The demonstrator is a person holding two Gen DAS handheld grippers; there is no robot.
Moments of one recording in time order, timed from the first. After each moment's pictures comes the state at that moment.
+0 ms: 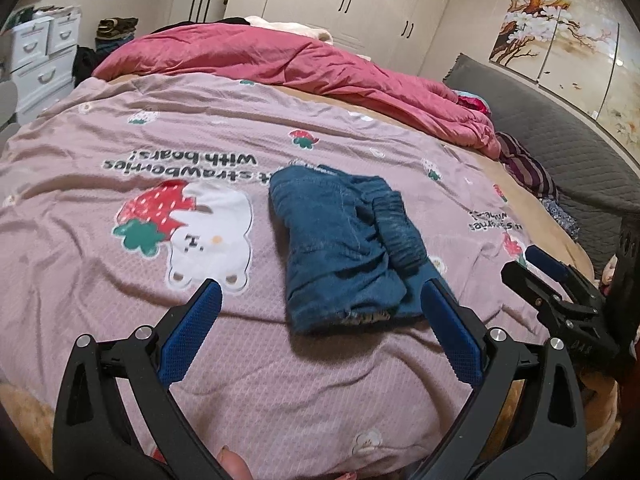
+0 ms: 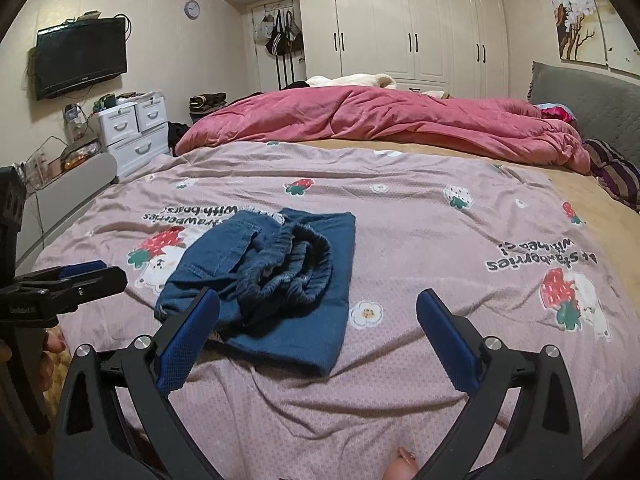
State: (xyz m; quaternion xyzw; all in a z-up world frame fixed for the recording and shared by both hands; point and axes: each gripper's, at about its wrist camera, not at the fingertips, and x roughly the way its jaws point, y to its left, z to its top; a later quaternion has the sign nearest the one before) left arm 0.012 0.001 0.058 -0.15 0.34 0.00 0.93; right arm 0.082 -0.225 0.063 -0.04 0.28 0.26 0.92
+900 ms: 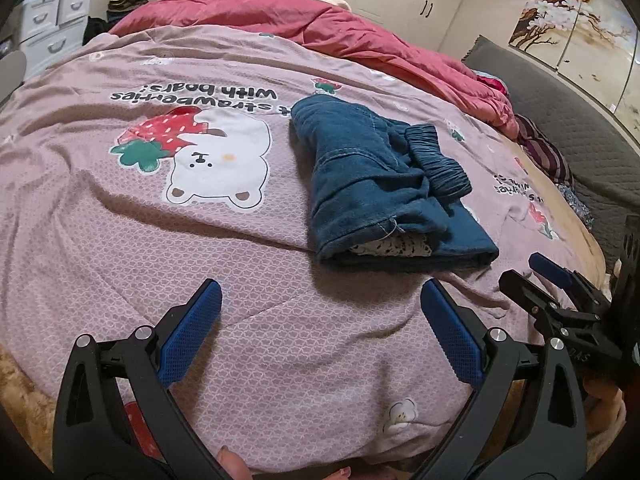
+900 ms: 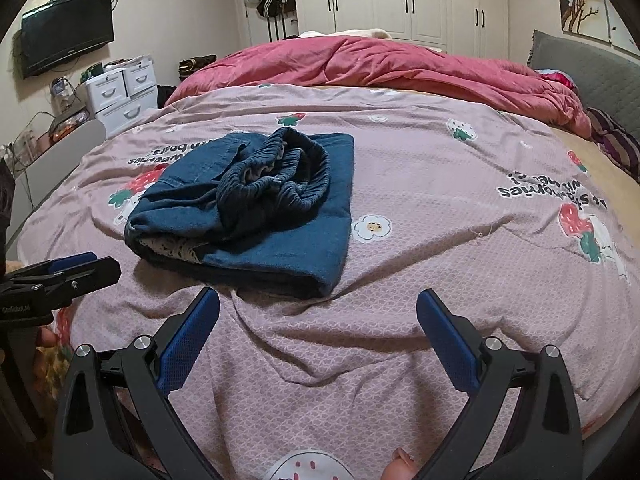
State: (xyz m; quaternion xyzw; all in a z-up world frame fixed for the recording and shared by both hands) left arm 0.002 -0.005 0.002 -0.16 0.38 0.02 0.91; right arm 0.078 -0.221 0.001 -0.05 0.35 0.25 0.90
